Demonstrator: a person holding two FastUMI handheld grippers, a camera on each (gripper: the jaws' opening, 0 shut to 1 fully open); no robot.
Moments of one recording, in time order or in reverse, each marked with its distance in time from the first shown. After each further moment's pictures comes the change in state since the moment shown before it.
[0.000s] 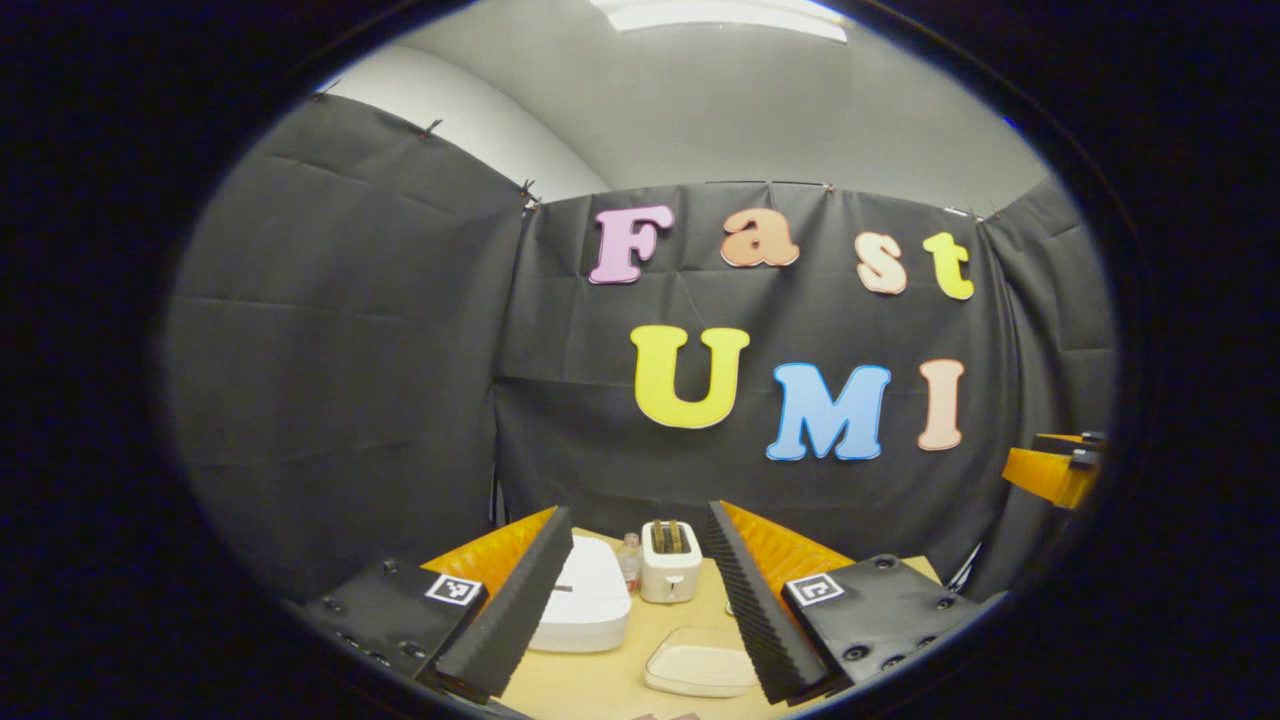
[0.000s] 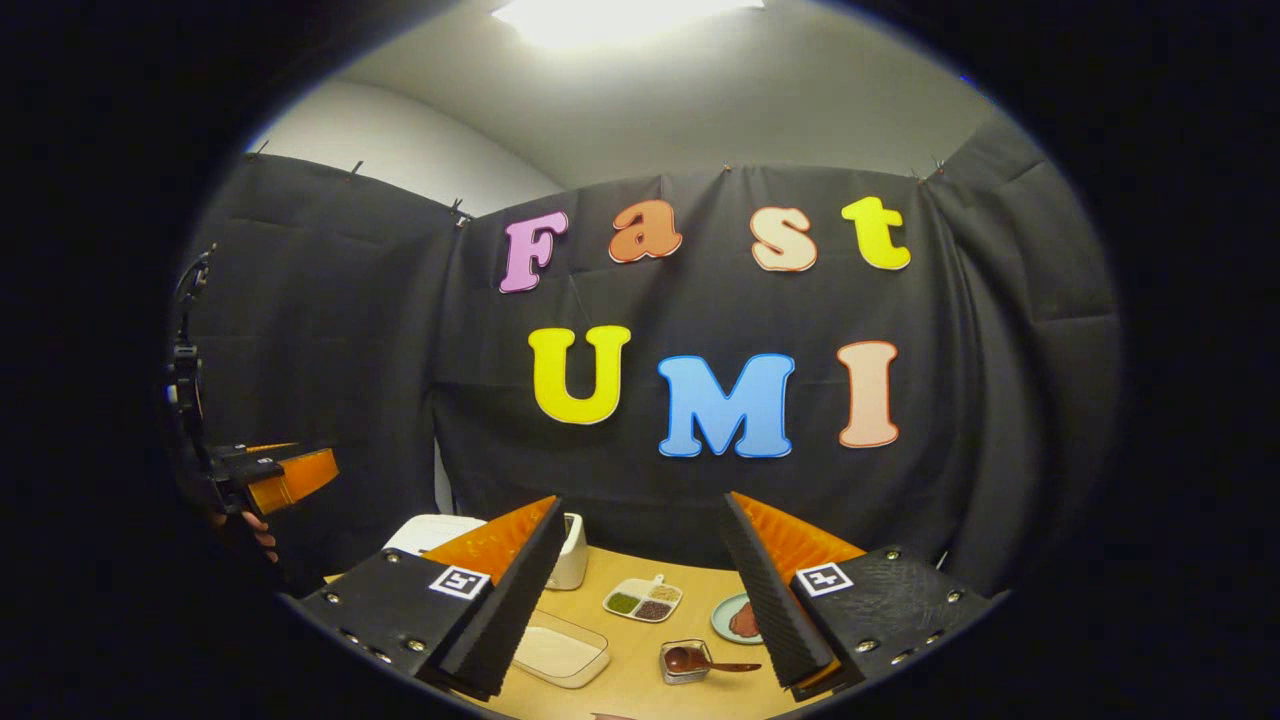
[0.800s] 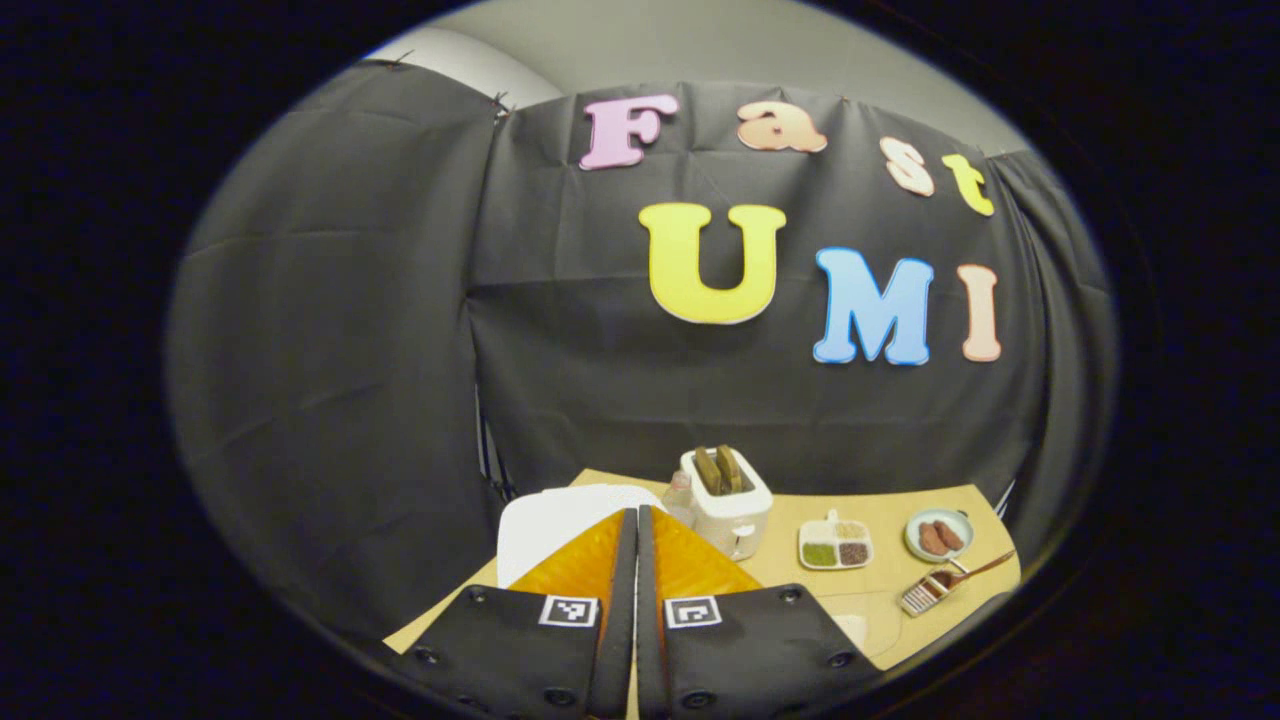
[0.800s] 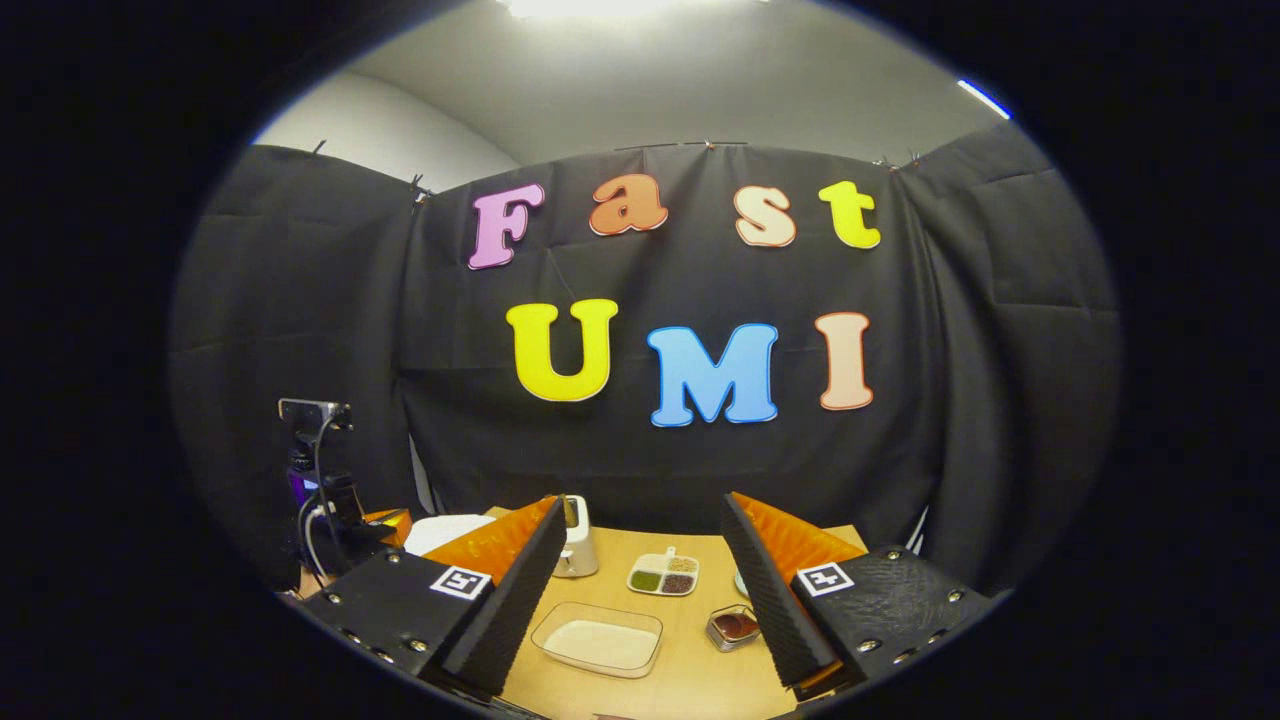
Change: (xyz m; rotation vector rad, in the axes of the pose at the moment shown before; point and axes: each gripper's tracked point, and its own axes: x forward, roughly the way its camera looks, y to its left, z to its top) left arm 0.196 0.099 -0.189 0.088 0.319 -0.065; right arm -0.008 0.091 -0.005 -0.020 0.117 -0.264
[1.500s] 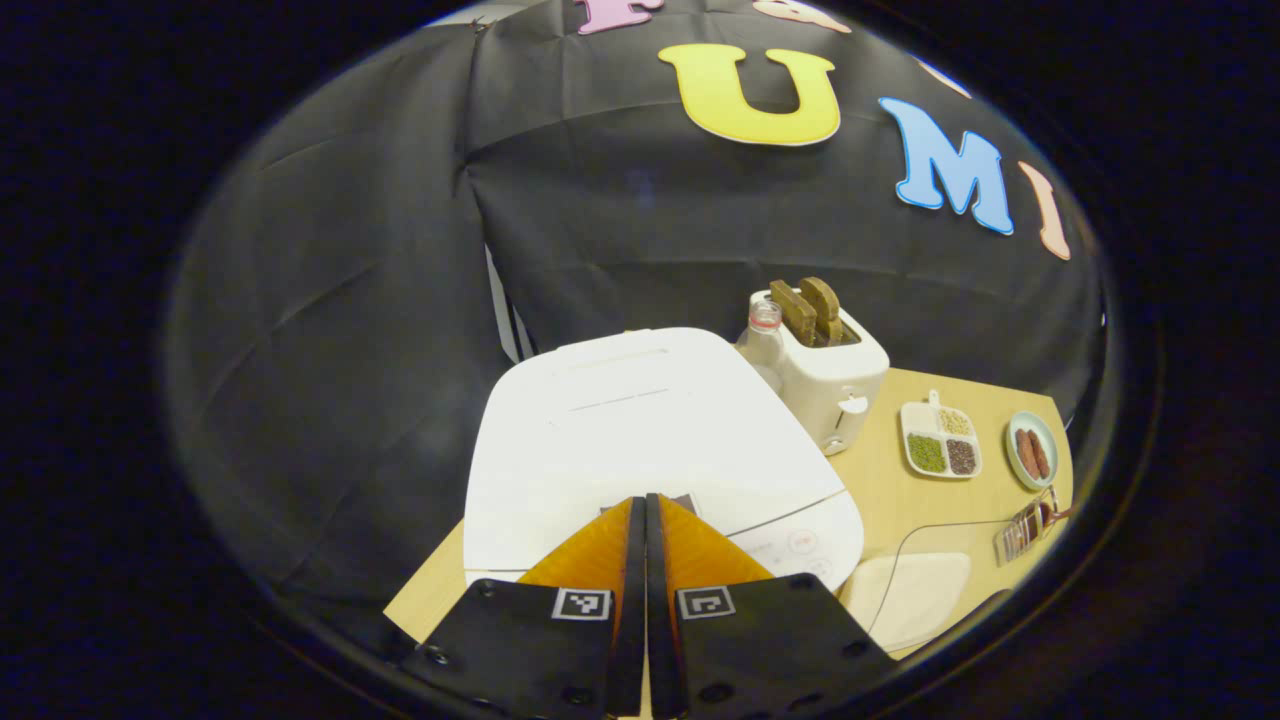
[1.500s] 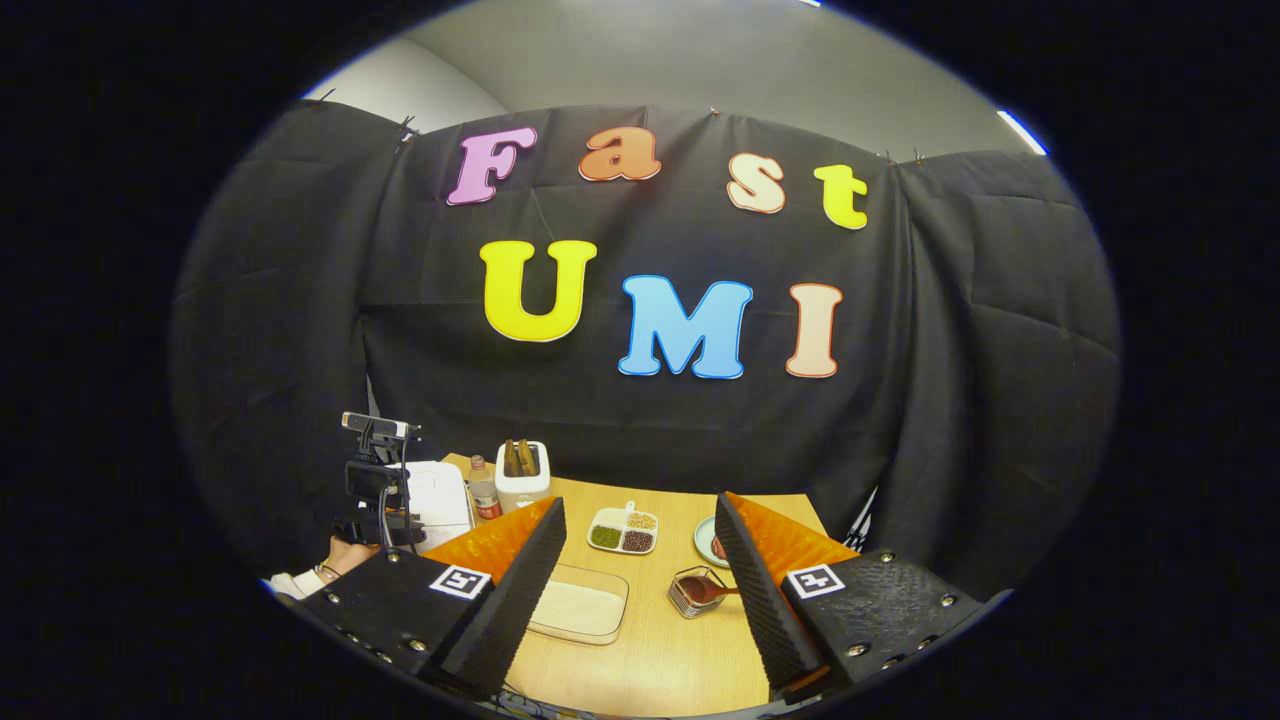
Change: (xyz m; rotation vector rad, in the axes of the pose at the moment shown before) left arm 0.110 0.029 -0.138 0.040 0.340 0.128; right arm -0.004 0.013 -0.028 -0.057 0.132 -0.078
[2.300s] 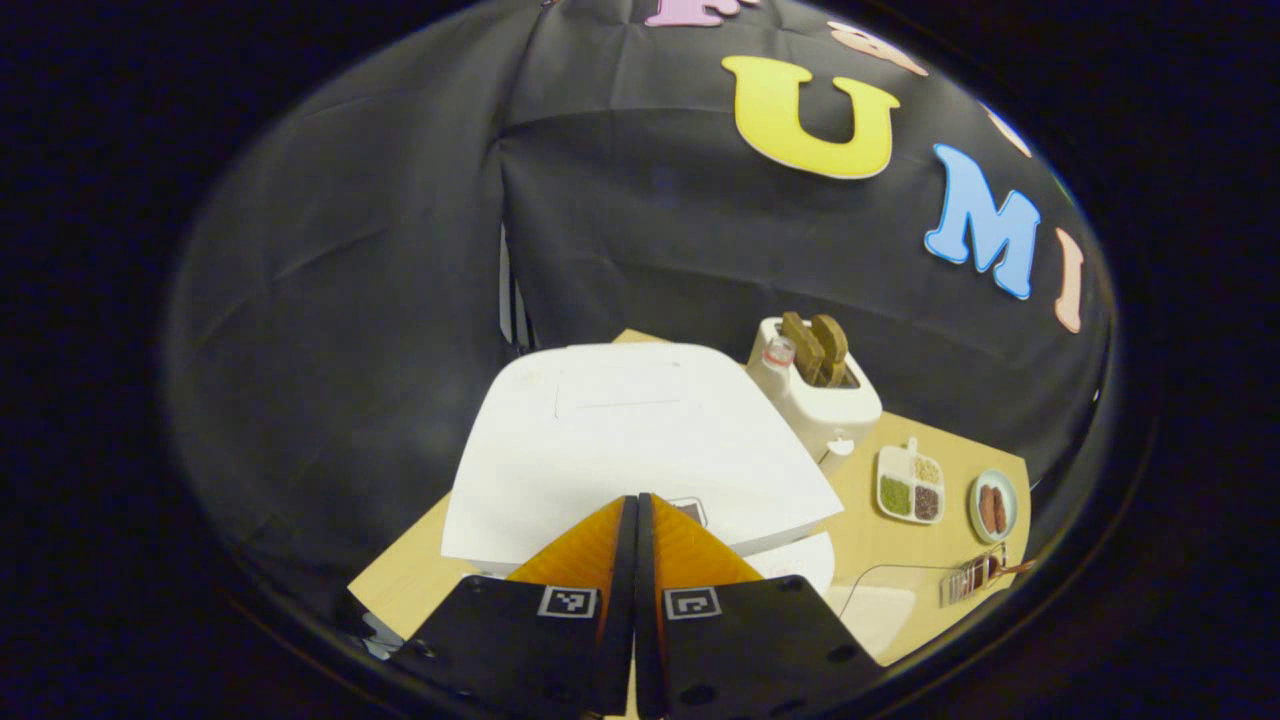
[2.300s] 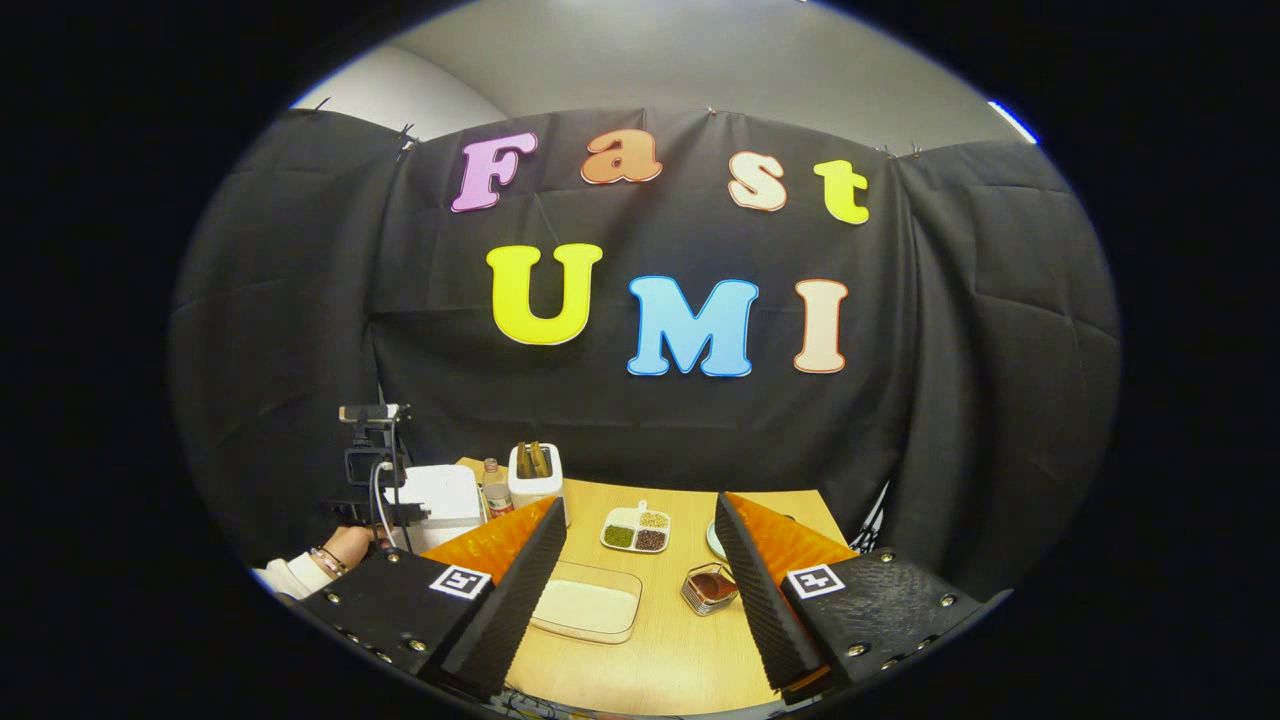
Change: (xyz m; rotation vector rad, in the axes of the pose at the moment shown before) left arm -0.016 0.010 0.043 -0.148 -0.041 -0.054; right arm -0.010 0.000 -0.003 0.035 -0.001 0.028
